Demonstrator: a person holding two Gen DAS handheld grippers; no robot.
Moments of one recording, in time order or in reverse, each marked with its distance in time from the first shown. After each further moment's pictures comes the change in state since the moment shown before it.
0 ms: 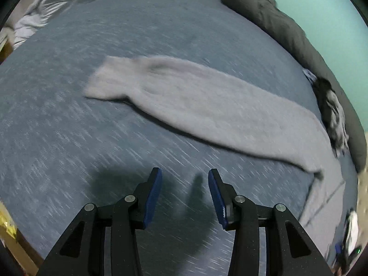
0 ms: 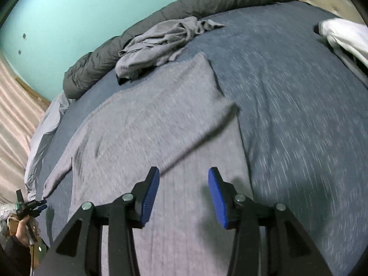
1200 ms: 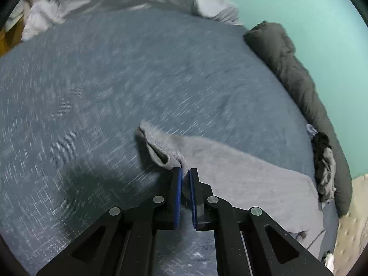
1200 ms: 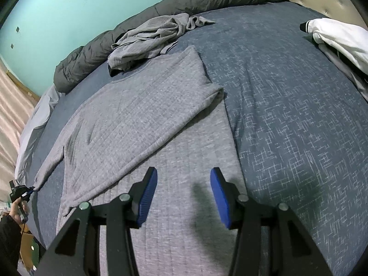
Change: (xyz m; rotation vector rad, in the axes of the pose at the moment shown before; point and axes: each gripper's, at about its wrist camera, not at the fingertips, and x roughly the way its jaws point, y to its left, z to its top) left arm -0.009 0.053 0.090 -0.133 -0.160 -0.084; right arm -0.012 0.007 -0.022 -0.010 0.014 -0.078
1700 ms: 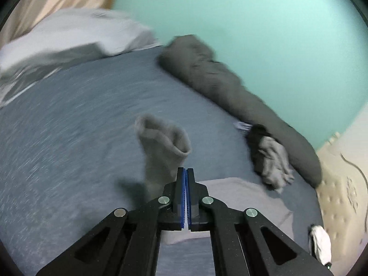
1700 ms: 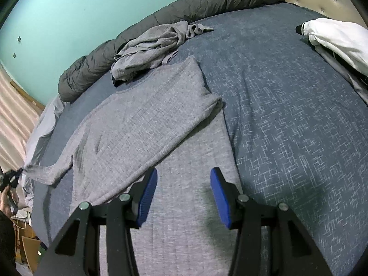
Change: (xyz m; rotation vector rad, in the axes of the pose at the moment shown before) left arm -0.093 -0.186 0.007 0.295 -0.093 -0.286; right arm -0.022 -0.005 0.007 0.034 -0.039 0.042
